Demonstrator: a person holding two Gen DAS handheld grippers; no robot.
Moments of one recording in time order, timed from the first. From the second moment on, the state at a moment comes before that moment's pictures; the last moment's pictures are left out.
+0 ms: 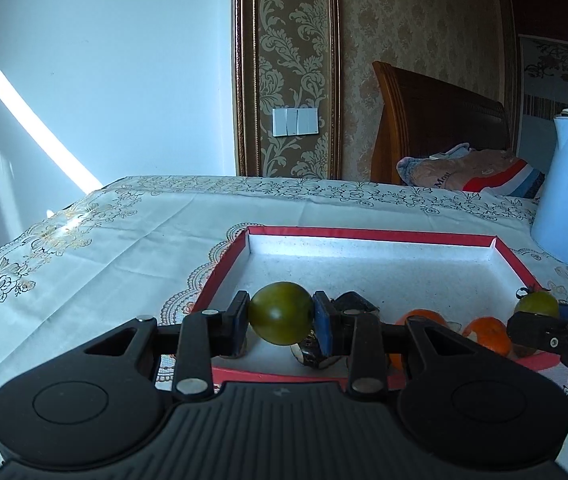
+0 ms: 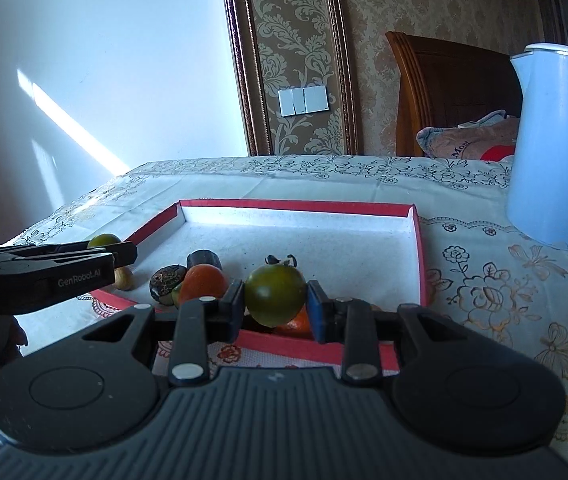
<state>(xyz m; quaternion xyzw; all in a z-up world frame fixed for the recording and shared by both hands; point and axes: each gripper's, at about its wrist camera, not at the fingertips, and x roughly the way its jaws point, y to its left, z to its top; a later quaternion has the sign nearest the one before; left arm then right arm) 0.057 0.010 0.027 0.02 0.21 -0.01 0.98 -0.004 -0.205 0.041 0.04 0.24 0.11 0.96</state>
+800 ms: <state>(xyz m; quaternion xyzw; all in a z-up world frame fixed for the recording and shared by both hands) 0.101 -0.042 0.030 0.03 0.23 -0.05 0.97 0.041 -0.235 0.023 0.04 0.27 0.07 0.96</state>
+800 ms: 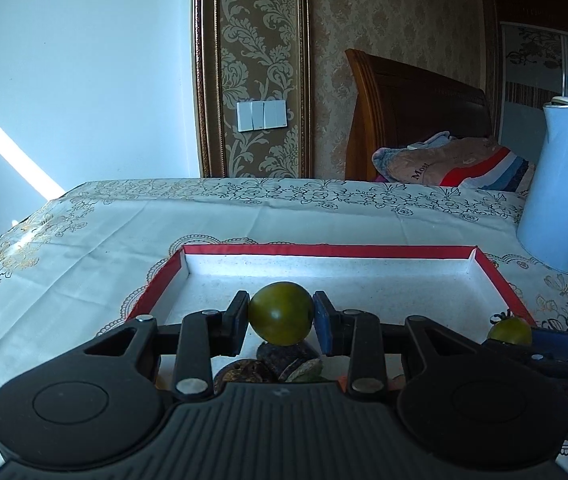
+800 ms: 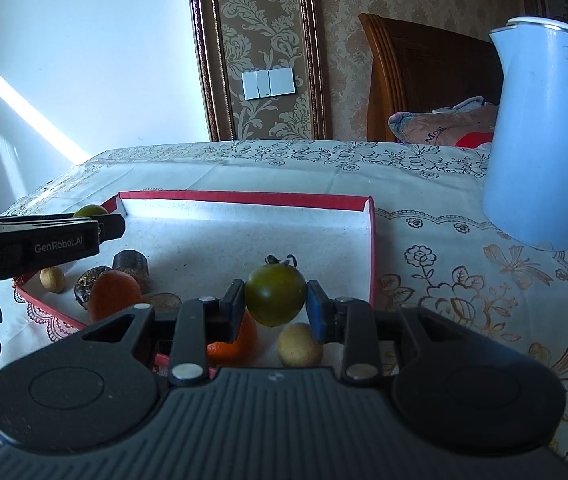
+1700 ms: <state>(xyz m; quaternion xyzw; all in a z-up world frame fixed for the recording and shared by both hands) 0.128 -0.085 0.000 0.02 0.28 -0.07 0.96 0.044 -0.242 0.014 0.07 0.27 0.07 0.96</state>
